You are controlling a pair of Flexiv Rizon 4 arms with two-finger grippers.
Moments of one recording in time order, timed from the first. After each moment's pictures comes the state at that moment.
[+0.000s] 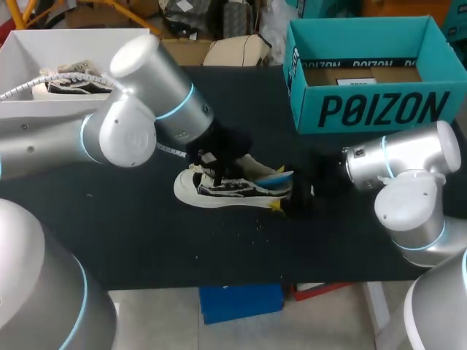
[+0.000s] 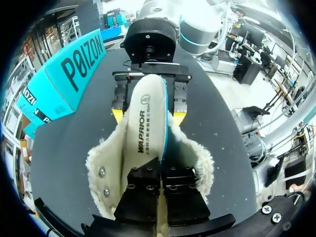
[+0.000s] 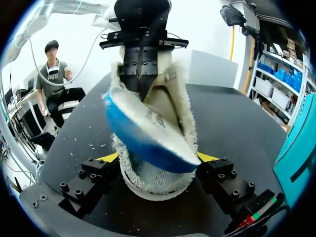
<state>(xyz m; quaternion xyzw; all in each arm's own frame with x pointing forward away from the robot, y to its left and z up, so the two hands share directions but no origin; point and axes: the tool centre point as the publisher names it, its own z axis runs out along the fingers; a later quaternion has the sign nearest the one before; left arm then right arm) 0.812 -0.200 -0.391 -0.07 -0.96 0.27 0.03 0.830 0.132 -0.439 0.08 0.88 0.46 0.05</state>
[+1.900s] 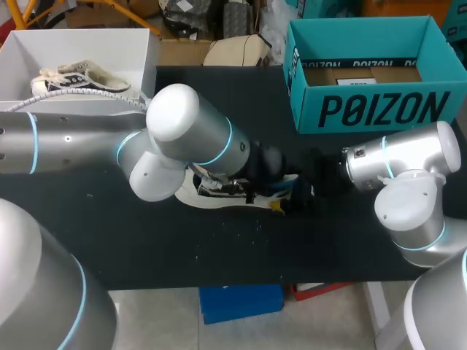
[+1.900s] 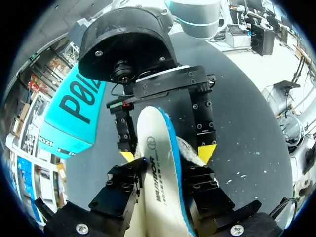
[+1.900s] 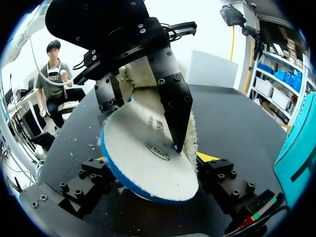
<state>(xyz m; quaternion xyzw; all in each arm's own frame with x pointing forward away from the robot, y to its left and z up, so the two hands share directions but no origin) 0.827 -0.267 -0.405 -0.13 -0.95 0.25 -0.16 0.830 0.131 -0.440 0.08 0.88 0.46 0.05</state>
